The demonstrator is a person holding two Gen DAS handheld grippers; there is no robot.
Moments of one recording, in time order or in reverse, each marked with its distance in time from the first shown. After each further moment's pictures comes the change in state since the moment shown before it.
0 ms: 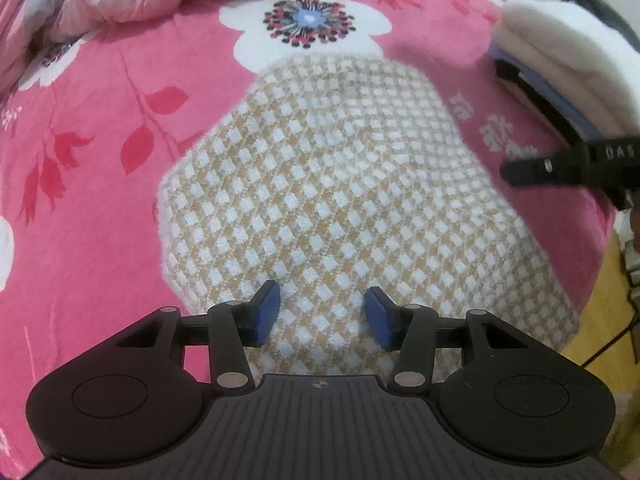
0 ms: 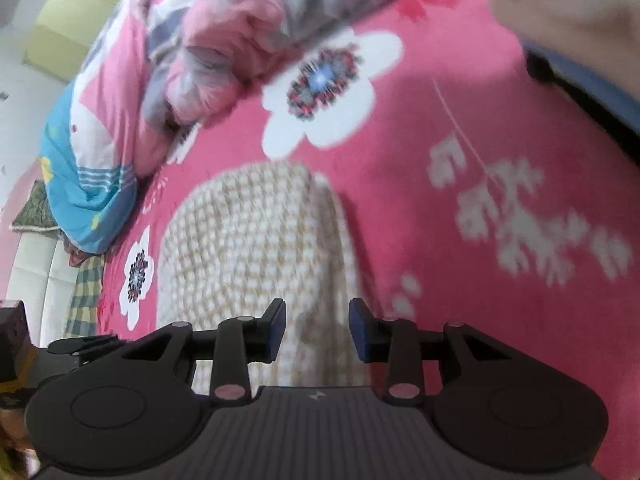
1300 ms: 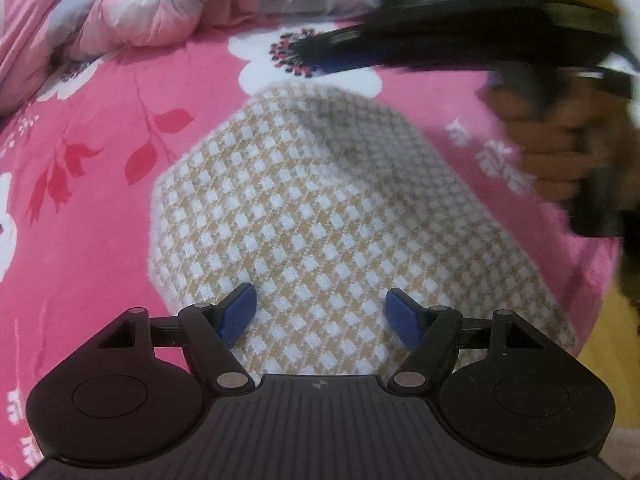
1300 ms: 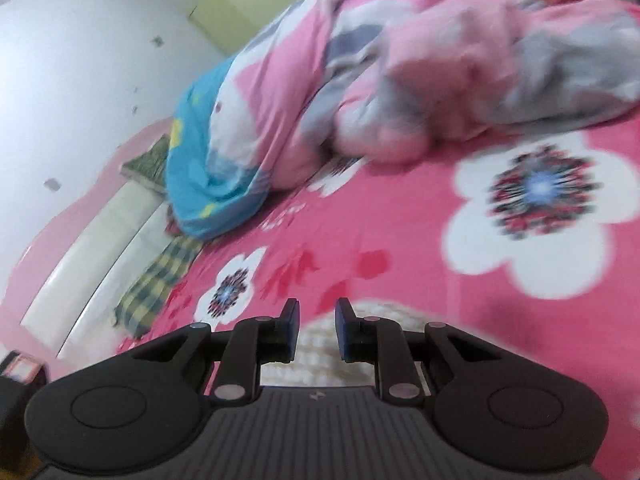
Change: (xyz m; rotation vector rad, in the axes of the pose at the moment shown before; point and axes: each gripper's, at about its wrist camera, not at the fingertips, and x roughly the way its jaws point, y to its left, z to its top) left arm -0.007 -0.016 -0.022 -0.045 -0.190 0.019; right arm 0.092 0.095 0.054 -0.389 -0.077 0.350
